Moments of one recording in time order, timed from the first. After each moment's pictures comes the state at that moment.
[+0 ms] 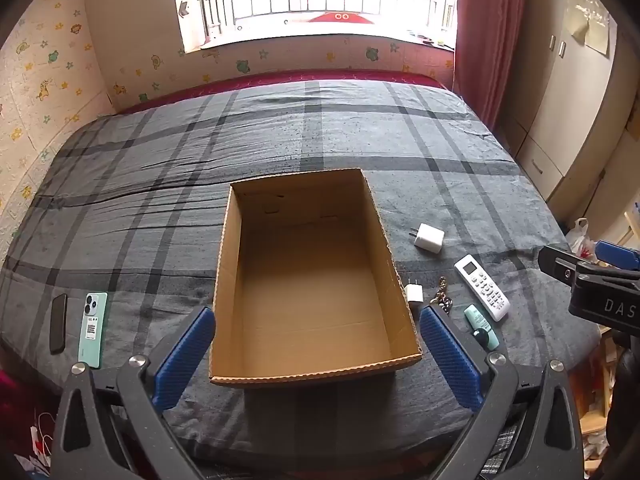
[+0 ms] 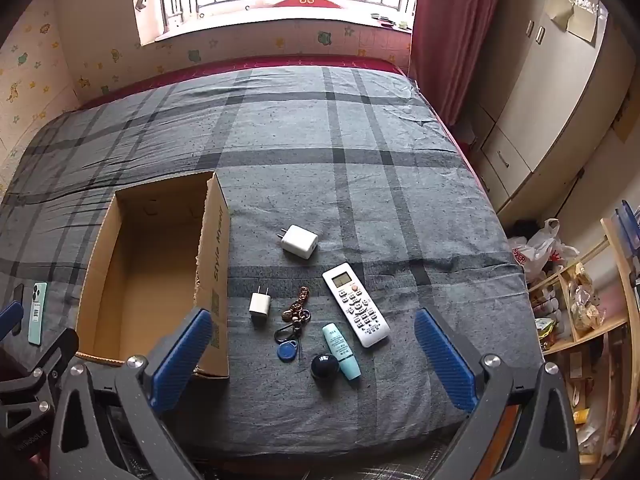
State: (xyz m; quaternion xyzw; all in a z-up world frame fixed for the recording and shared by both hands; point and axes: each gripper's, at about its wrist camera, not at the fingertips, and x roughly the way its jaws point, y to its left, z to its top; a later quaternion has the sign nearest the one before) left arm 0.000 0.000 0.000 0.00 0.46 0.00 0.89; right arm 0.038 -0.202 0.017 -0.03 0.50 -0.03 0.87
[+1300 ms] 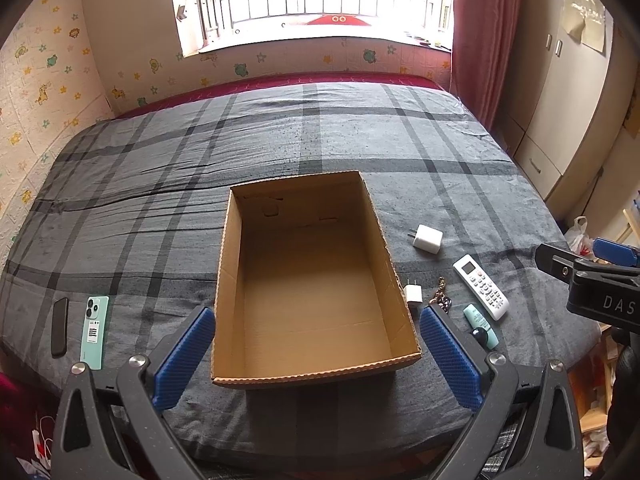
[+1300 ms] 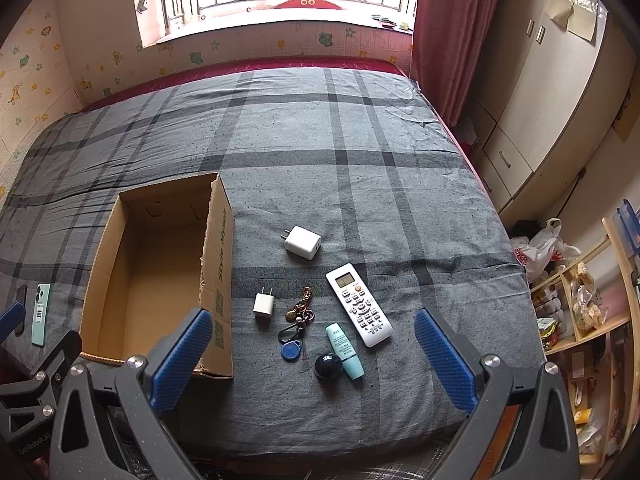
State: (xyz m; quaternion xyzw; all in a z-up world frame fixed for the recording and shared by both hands) left arm -0.002 0.001 0.003 0.01 0.46 -0.01 0.89; right arm 0.036 -0.200 0.021 -0.02 0.49 -0.03 0.87
